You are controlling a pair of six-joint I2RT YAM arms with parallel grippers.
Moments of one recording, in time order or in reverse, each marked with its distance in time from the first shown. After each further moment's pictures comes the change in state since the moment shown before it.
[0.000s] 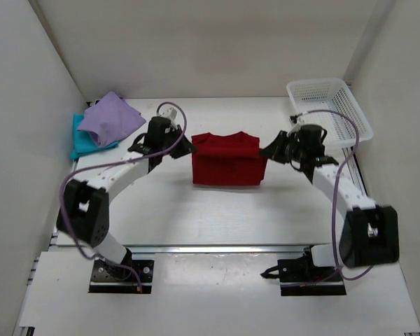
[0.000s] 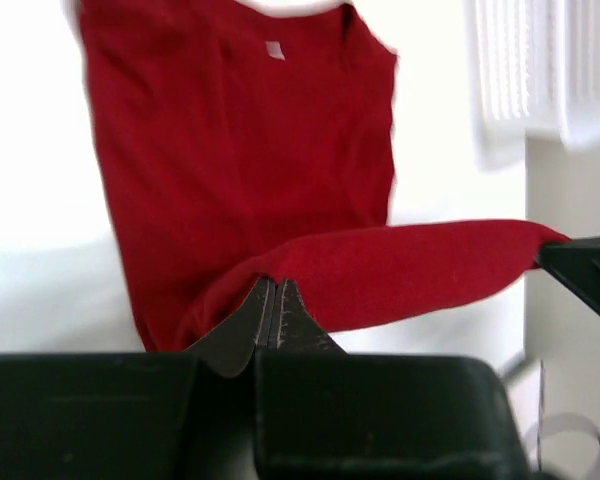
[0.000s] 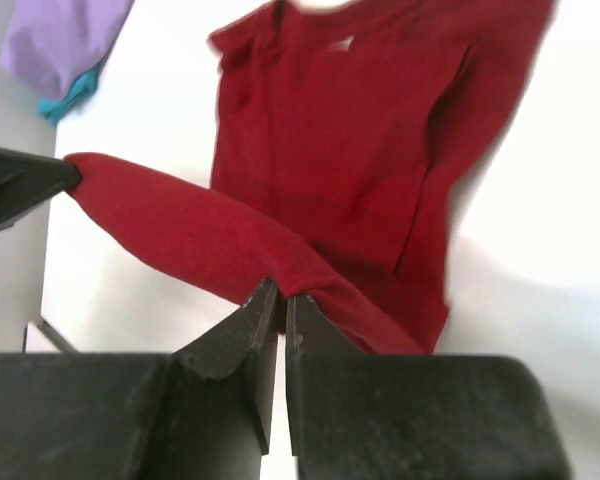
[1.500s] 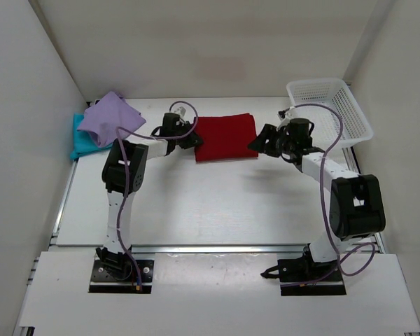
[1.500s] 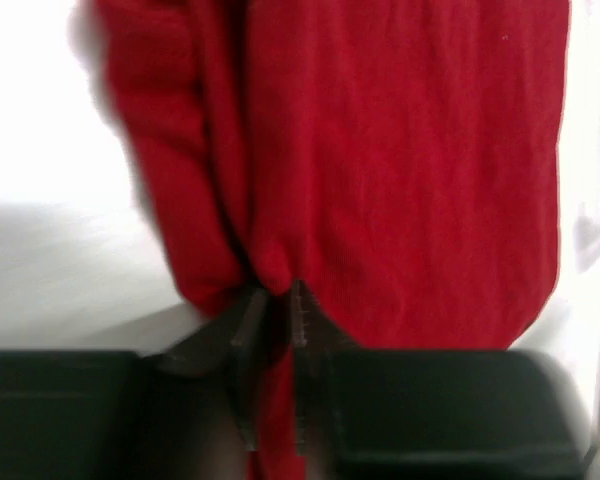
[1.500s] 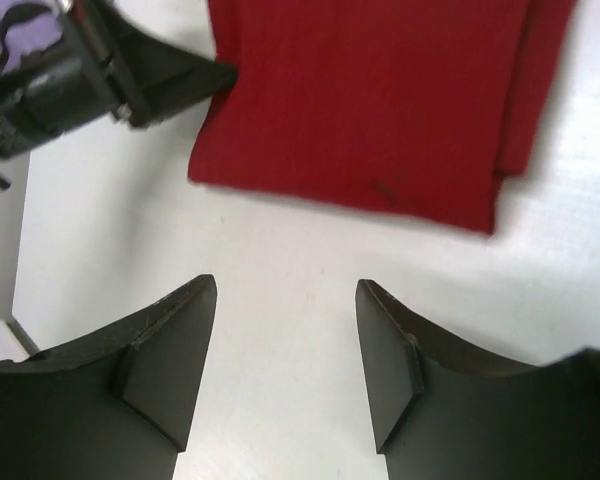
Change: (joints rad) left arm 0.098 0.701 0.388 0.282 0.109 0.045; right arm 0.023 0.312 0.168 0.146 -0.033 -0.046
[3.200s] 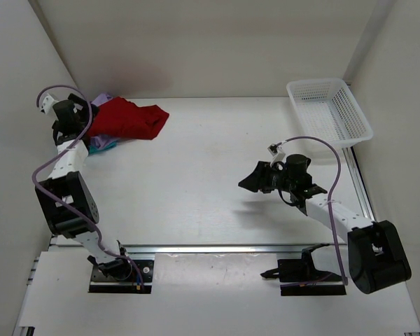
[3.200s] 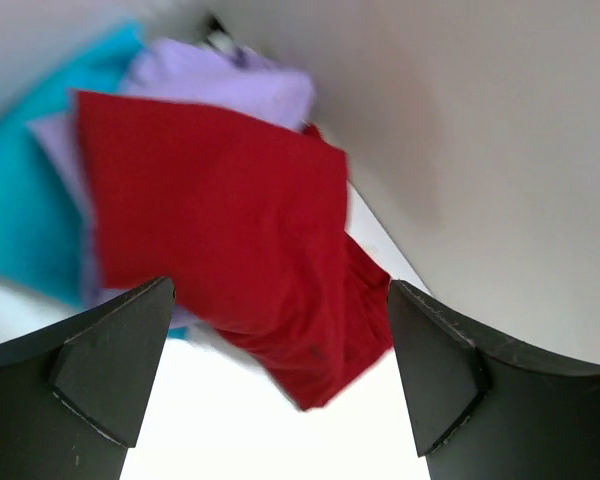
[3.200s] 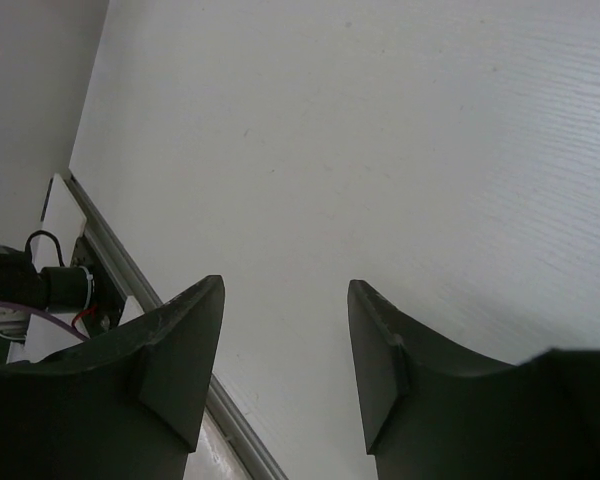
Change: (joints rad) left arm 0.624 -0.555 -0.187 -0.100 -0.394 -0.076; right arm 0.150 -0.406 -0.484 0.126 -0.108 0.054
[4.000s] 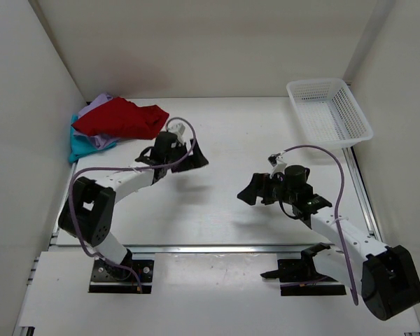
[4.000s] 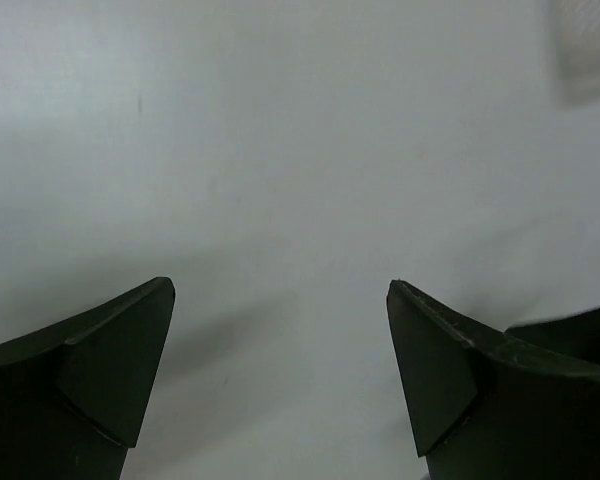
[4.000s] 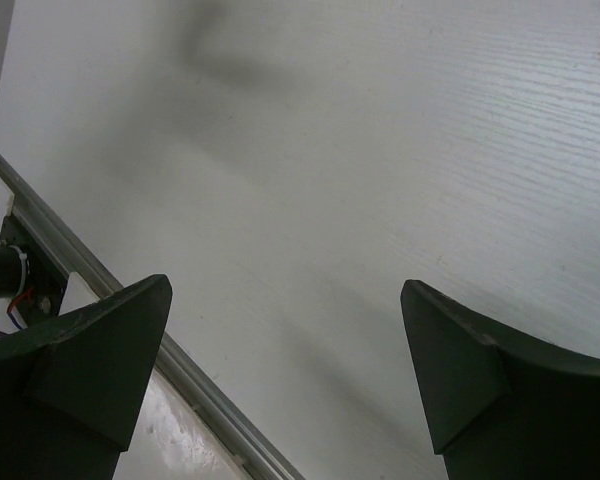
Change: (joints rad) left arm -0.772 -0.105 -0.261 -0.063 0.207 0.128; right arm 0.098 -0.193 -0.072 -0.187 0.184 -0.063
